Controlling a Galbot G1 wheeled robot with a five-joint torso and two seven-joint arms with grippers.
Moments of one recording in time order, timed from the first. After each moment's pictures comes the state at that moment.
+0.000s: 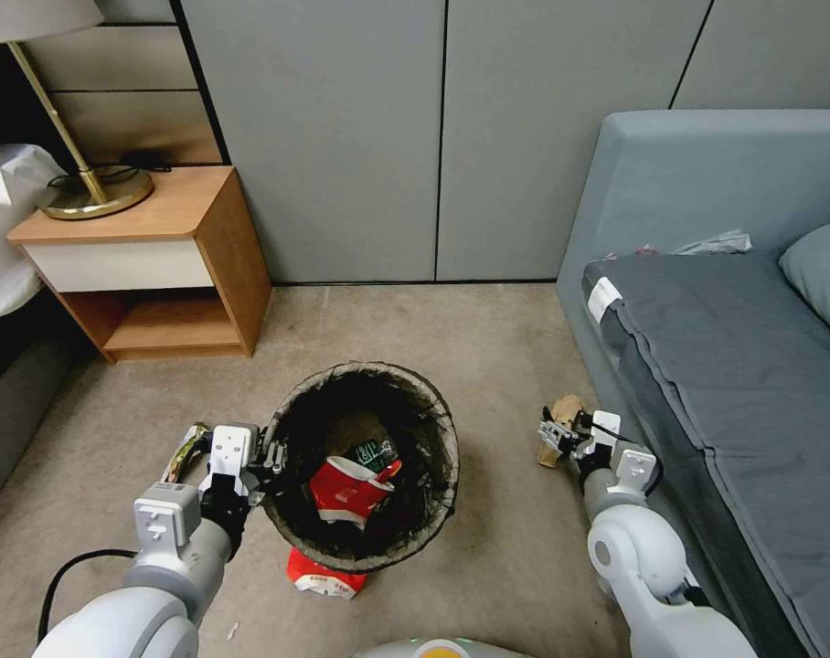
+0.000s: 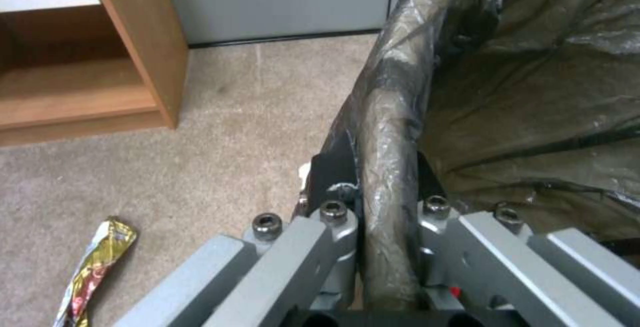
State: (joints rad) left arm 1.77 -1.37 -0.66 -2.50 -0.22 0.62 0.04; right arm -1.32 1.31 0.40 1.80 0.52 -0.36 0.39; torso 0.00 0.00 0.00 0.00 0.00
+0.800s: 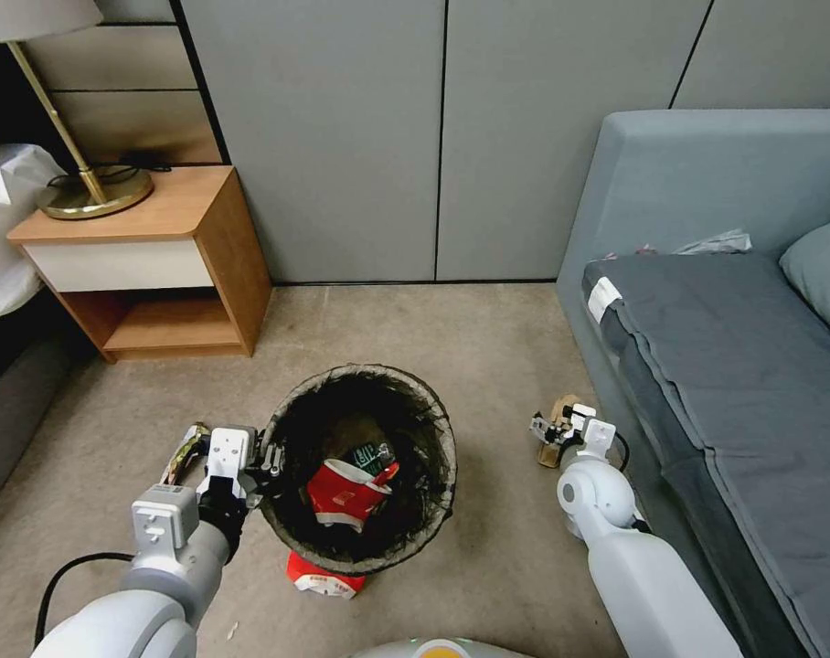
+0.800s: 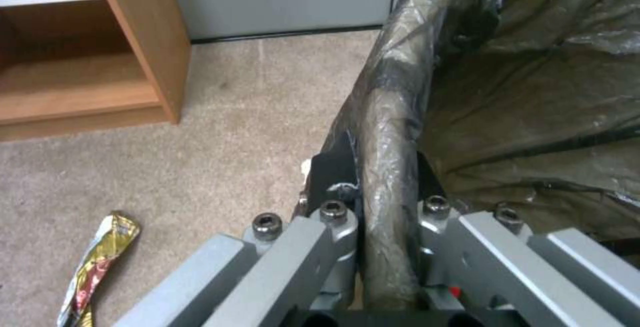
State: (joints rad) left arm 1.78 -1.37 -0.66 -2.50 -0.22 0.62 0.04; right arm -1.13 1.33 0.34 1.54 0.61 -0.39 0.48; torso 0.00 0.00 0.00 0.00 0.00
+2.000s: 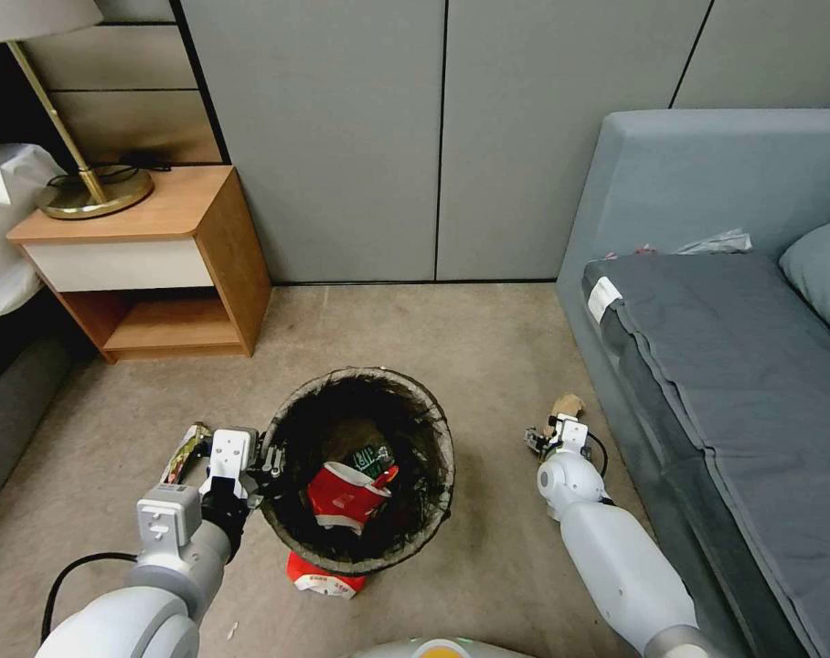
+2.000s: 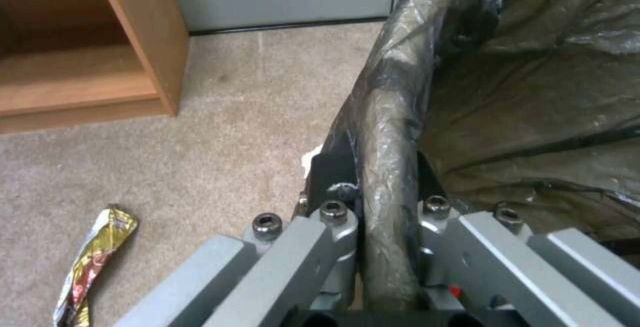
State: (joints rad) left arm 1.77 -1.37 -0.66 -2.47 -0.22 0.61 0.04; right arm -0.86 1.39 0.27 0.98 0.57 -0.26 0.43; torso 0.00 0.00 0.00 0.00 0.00
